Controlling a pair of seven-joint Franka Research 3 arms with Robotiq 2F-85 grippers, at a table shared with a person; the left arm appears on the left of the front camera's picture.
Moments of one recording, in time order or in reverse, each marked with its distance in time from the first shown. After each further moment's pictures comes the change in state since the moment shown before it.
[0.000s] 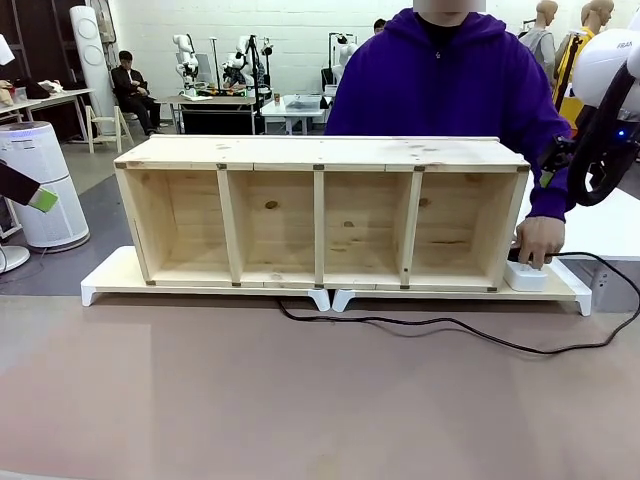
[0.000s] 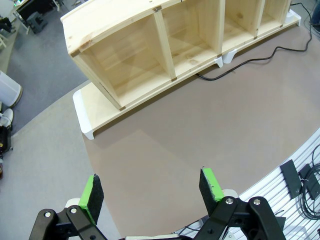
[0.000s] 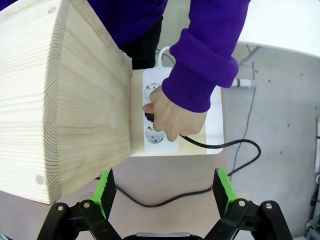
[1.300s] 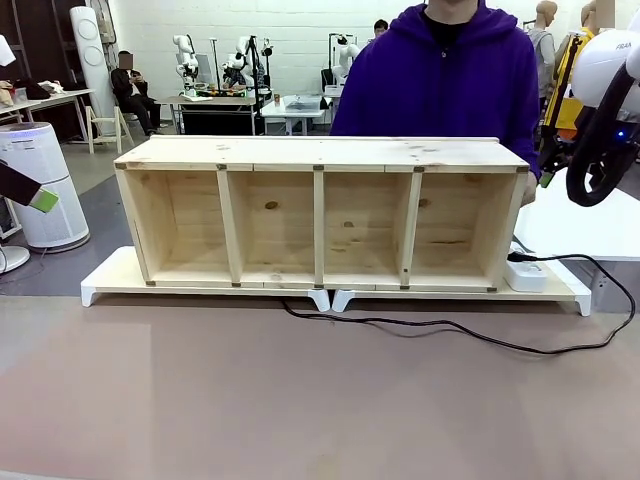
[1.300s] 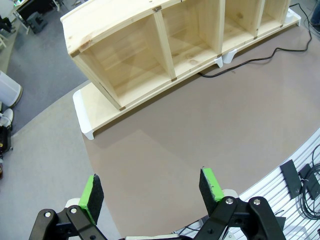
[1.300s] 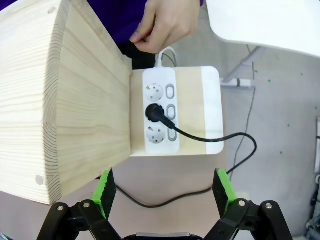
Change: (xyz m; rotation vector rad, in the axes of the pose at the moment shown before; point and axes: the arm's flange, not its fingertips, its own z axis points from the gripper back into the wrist) left arm 0.000 0.000 0.000 0.000 0.000 0.000; right arm 0.000 0.000 0.000 0.000 0.000 0.000
